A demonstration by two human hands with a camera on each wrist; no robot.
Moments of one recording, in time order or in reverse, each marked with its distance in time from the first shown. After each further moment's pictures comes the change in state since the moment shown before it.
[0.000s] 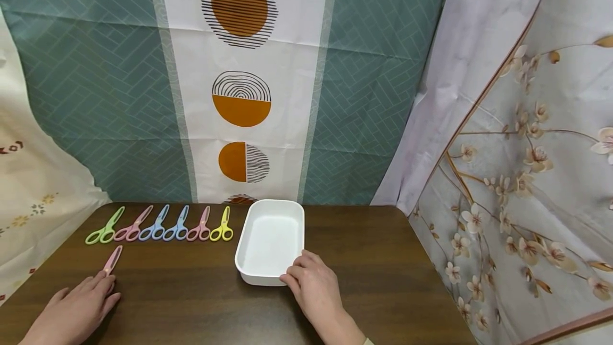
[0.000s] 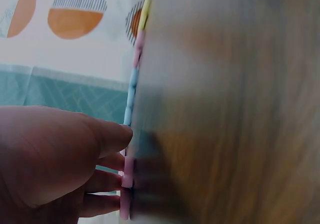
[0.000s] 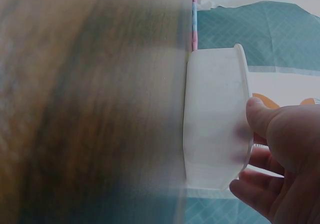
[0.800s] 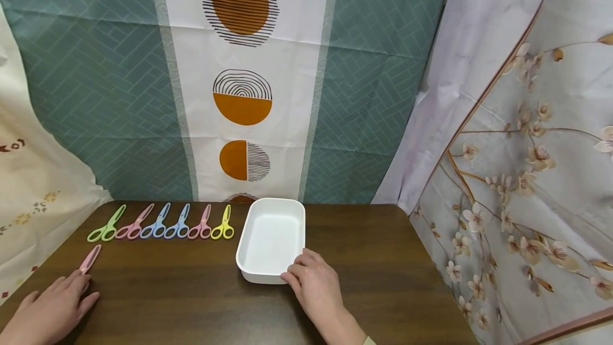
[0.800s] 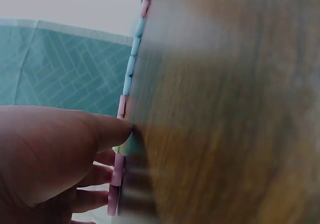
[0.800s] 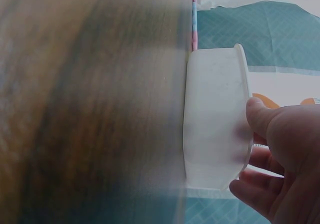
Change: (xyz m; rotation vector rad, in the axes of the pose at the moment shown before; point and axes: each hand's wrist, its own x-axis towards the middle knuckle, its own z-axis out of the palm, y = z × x) left_hand -0.008 -0.043 0.004 -0.026 0.005 -0.109; right_hand 0.001 0.000 0.000 -0.002 -0.003 0.016
